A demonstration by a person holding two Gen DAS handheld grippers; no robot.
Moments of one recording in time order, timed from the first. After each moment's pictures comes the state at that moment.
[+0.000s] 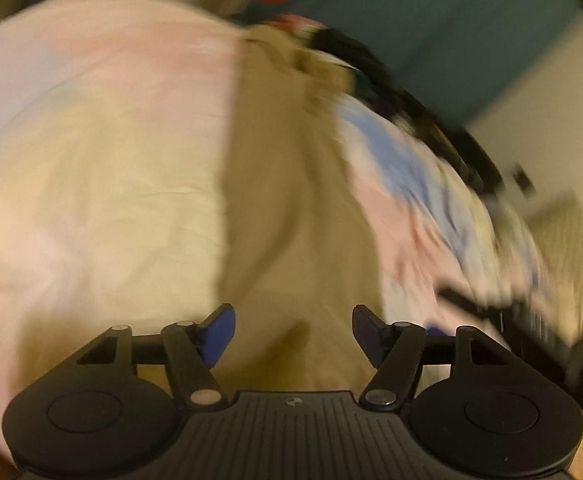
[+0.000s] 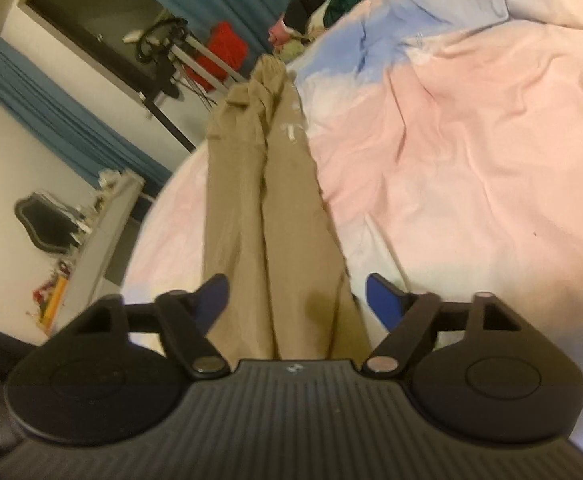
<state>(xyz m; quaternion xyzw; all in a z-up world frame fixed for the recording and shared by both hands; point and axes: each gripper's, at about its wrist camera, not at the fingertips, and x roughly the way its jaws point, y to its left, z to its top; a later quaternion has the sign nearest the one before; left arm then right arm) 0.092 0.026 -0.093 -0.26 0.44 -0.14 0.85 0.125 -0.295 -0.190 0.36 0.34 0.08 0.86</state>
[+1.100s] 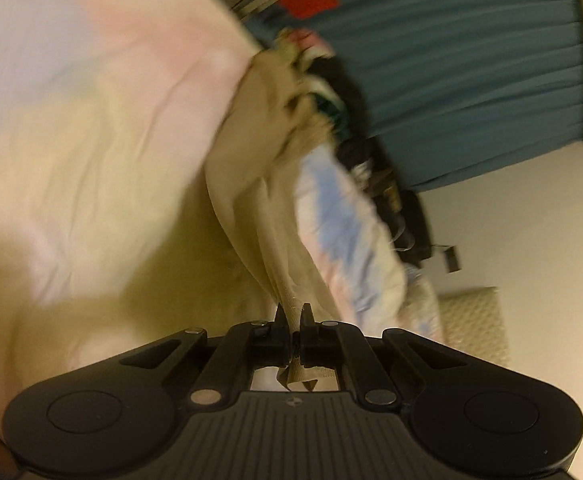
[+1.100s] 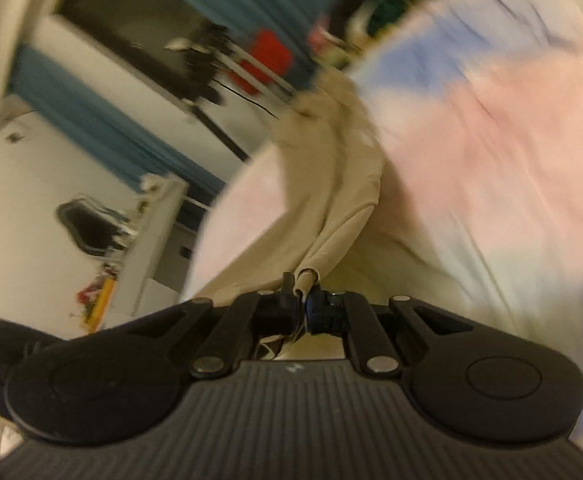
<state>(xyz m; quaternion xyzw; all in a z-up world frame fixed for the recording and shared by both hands) 0.095 0.103 -0.011 -0.42 0.41 -0.21 0.79 0.067 -0.256 -0.086 0.38 0.30 0.14 0.86</state>
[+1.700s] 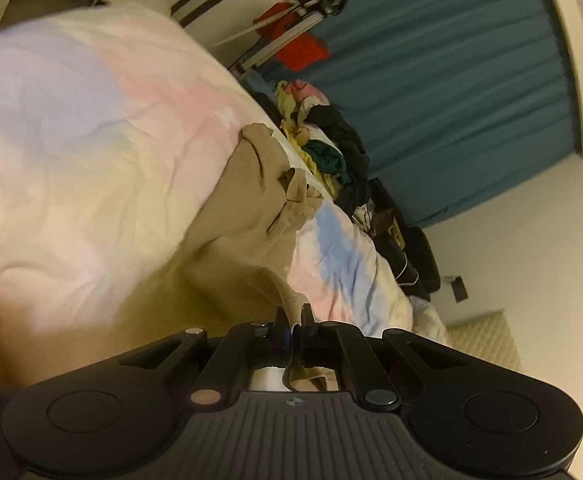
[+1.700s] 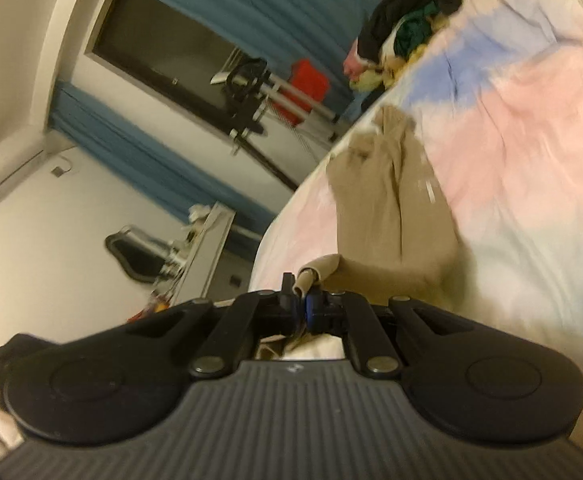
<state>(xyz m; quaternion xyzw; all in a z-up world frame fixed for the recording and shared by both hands) 0.054 0.113 0.016 -0.41 0.36 -0.15 0.82 0.053 -0.248 -0.077 0.43 0.24 0.15 0.86</state>
